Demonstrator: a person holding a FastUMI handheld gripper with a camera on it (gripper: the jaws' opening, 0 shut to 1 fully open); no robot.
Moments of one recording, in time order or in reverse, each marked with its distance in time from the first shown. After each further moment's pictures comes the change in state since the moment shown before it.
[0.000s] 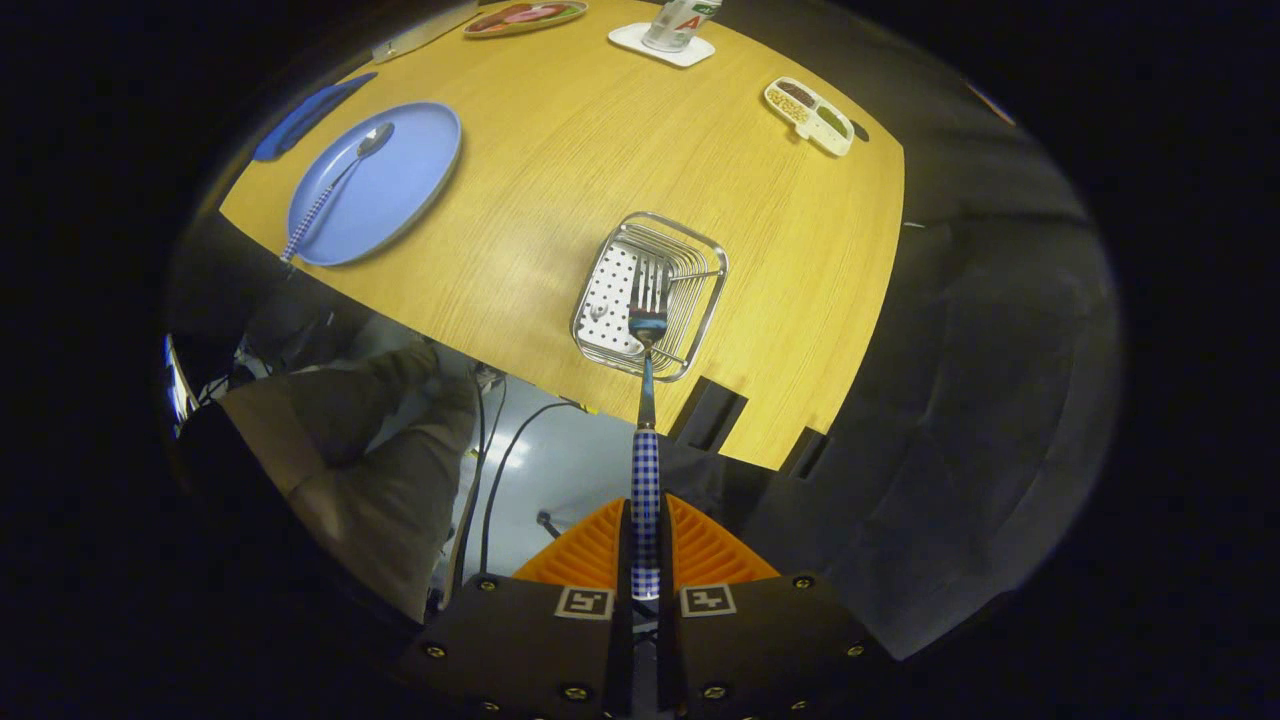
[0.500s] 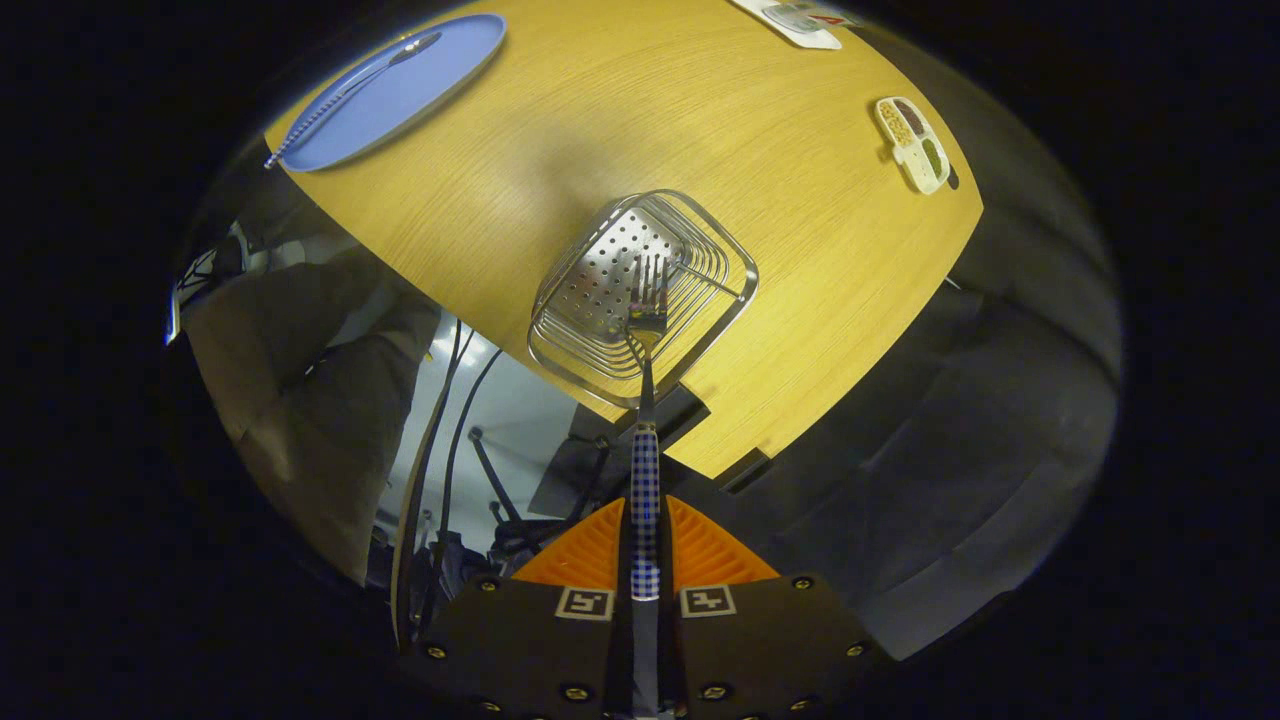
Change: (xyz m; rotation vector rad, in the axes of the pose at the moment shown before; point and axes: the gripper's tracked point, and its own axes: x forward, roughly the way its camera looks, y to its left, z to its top) arm 0.019 -0.032 0.027 -0.309 0.204 -0.083
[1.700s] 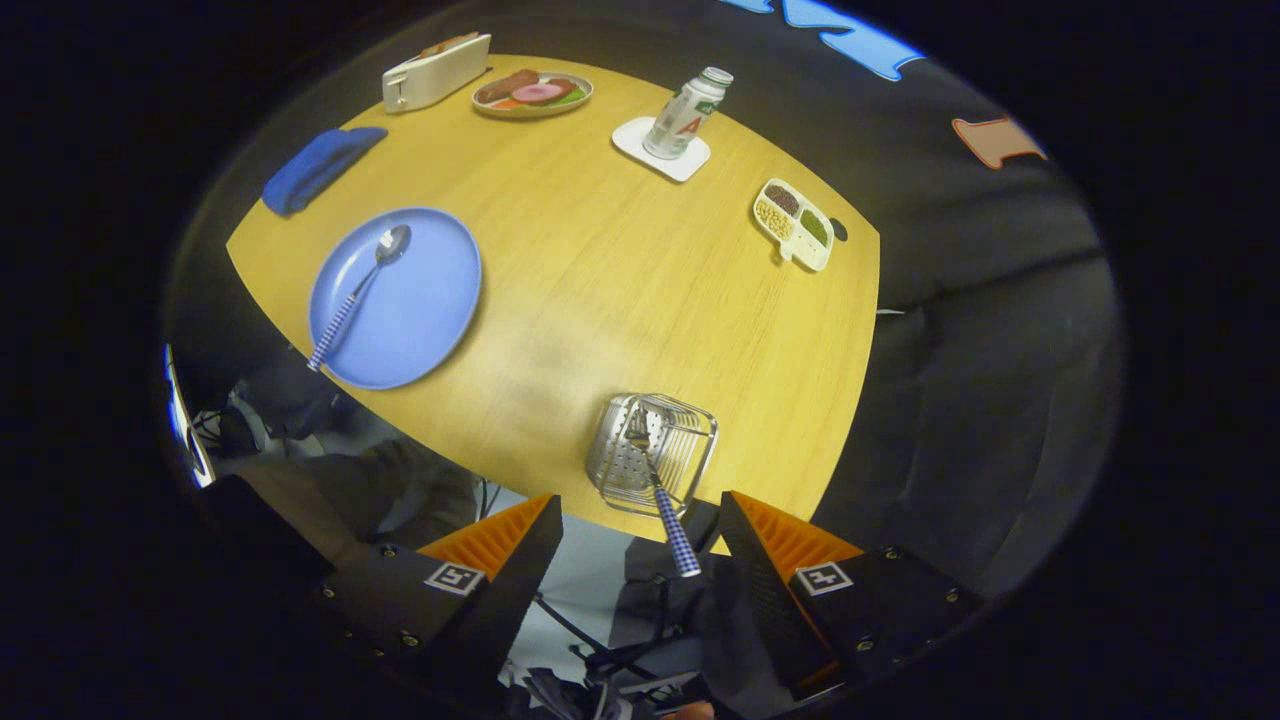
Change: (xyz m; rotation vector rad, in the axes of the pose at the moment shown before) arm -0.090 0.036 0.064 0.401 -0.573 0.025
